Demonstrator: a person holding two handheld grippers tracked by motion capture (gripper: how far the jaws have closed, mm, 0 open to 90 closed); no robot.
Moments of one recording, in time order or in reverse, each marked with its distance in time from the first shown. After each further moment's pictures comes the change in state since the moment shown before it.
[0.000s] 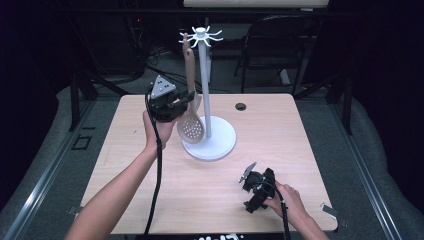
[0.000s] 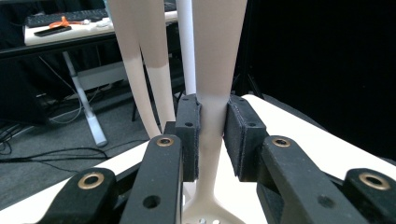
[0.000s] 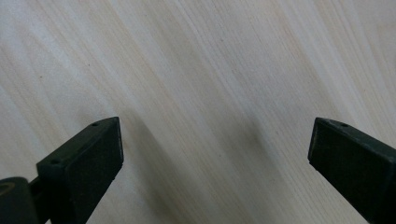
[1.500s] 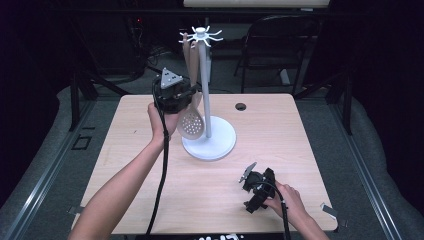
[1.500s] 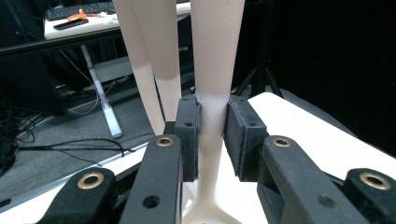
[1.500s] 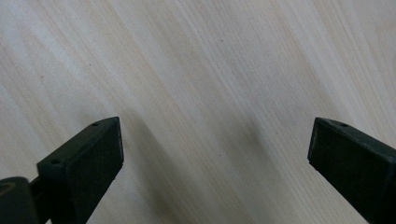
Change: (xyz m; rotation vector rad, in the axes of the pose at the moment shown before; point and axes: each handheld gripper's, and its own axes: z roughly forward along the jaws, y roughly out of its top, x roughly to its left) left arm 0.001 0.012 0.021 0.039 0.073 0.001; right arm 0.000 0.000 0.000 -0.008 0.002 0.003
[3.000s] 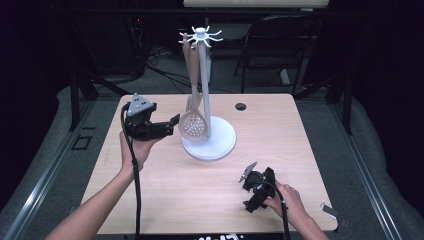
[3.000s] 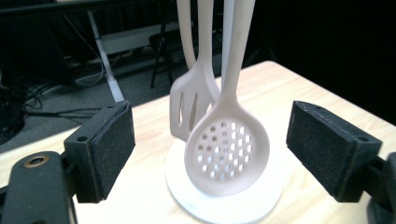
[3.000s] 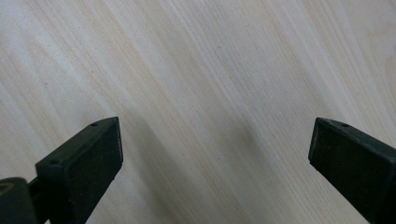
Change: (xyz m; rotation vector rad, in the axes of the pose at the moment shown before) left arm 0.015 -0.052 -0.081 0.071 0.008 -0.052; right arm 0.001 0.001 -0.002 -0.022 0.001 0.015
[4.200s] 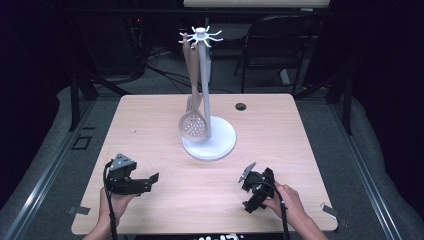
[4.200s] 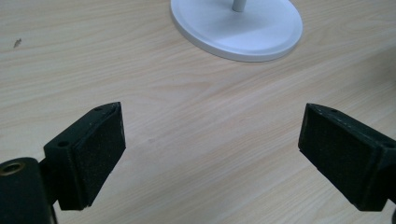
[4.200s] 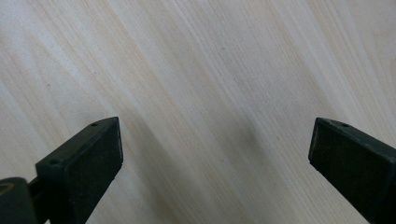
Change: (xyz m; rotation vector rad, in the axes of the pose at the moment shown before) left arm 0.018 -0.149 -0.038 0.289 -0.022 -0.153; right arm 0.002 0.001 0.001 0.005 0.002 -0.002
